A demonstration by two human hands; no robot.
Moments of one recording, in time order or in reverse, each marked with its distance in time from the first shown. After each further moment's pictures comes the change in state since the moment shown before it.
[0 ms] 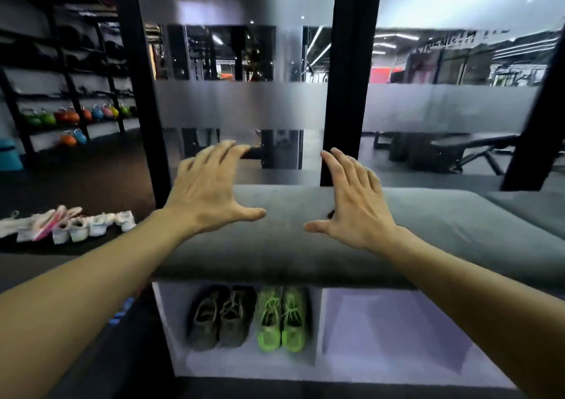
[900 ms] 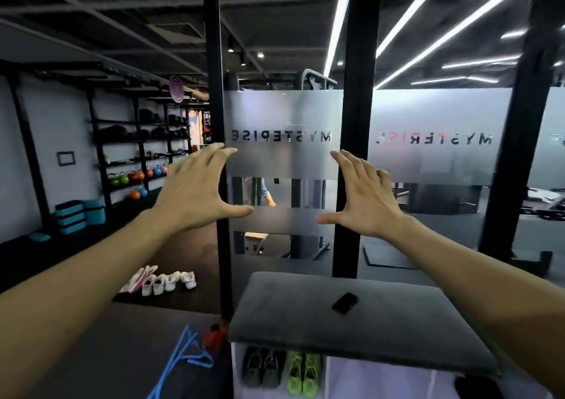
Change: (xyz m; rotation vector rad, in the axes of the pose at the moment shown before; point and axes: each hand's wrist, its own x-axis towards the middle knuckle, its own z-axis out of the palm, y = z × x) left_hand 0.054 0.040 -0.718 0.125 0.119 -0.085; right_hand 0.119 -0.136 -0.671 0.042 0.073 -0.102
